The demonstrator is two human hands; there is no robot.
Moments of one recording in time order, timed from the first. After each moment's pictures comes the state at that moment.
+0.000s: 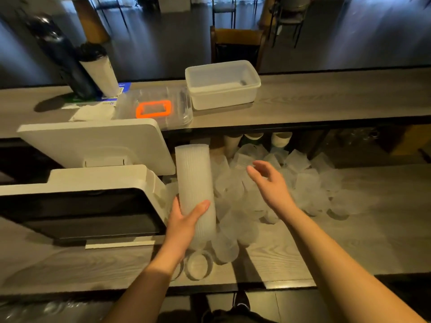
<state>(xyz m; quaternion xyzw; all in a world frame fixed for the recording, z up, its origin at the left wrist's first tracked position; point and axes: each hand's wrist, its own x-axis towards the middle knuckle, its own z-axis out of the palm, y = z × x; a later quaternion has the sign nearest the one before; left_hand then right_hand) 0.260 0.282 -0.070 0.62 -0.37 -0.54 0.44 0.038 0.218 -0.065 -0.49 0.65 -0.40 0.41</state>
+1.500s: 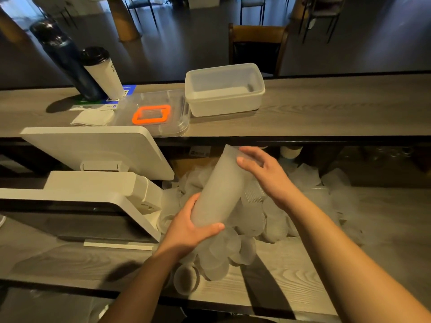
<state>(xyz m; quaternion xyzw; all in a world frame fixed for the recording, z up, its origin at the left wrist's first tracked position) 0.219 0.244 -0.067 0.66 -0.55 -0.45 0.25 0.002 0.157 -0.016 -0.60 0.51 -0.35 0.50</state>
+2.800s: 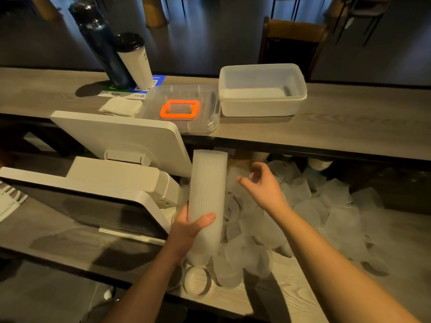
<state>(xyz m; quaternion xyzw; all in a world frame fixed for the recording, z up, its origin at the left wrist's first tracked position) 0.256 0.239 -0.087 0.68 -0.33 -0.53 0.39 0.066 0.116 -0.093 -0.60 0.62 -0.29 0.42</state>
